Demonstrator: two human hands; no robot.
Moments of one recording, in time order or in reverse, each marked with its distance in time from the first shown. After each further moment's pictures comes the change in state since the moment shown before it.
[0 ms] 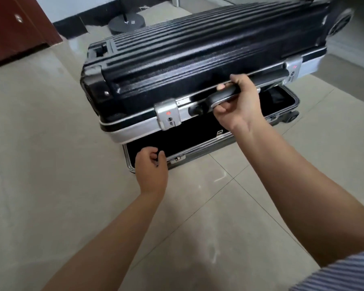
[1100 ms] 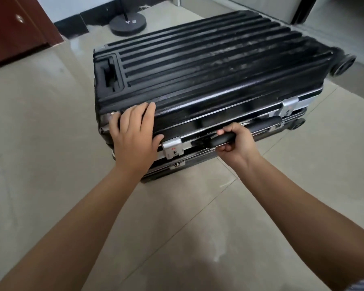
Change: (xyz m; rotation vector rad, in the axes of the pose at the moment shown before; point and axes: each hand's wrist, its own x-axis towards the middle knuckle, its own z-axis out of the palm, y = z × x) left_hand 0.060 0.013 -0.042 0.722 0.145 0.924; right_hand -0.007 0.045 -0.047 -0.104 0.180 0.156
